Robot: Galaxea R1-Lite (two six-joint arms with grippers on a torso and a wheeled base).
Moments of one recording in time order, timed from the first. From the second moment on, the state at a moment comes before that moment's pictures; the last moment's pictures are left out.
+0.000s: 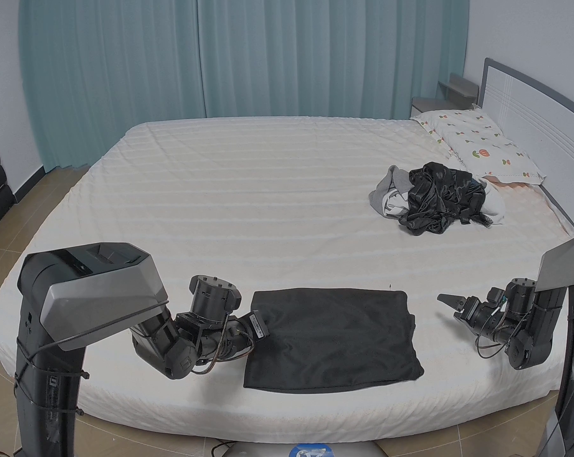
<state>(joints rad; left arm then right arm) -0.48 2.38 -0.89 -0.84 -0.12 -0.82 -0.12 2.46 -0.50 -1.55 0.49 0.64</state>
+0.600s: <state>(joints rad) -0.47 2.36 -0.85 -0.84 -0.10 -0.82 -0.12 2.46 -0.50 -1.55 0.49 0.64</state>
